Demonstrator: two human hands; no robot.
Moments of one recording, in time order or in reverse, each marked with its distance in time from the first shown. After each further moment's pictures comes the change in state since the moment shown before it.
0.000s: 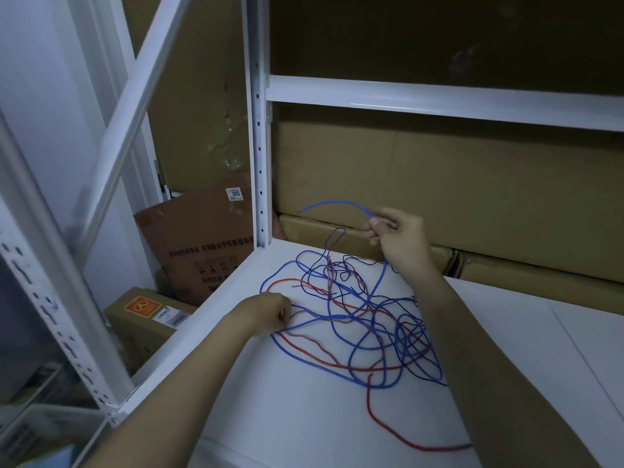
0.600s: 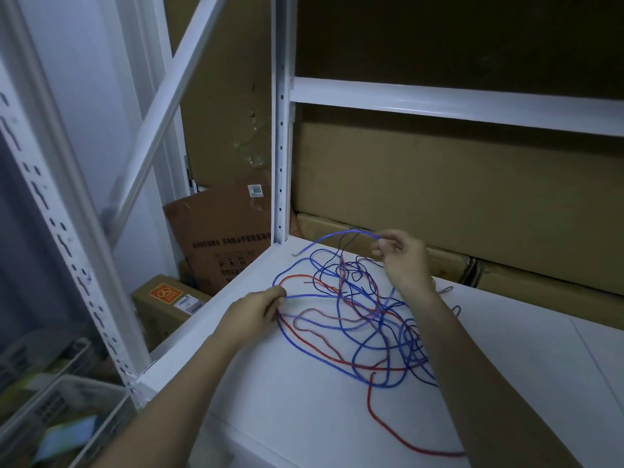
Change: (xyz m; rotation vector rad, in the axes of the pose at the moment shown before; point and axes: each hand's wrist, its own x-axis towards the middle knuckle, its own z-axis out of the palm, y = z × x) left_hand -0.042 -0.015 0.030 -0.243 0.460 -0.062; right_hand -0.019 0.024 0.002 -0.081 -0.029 0.037
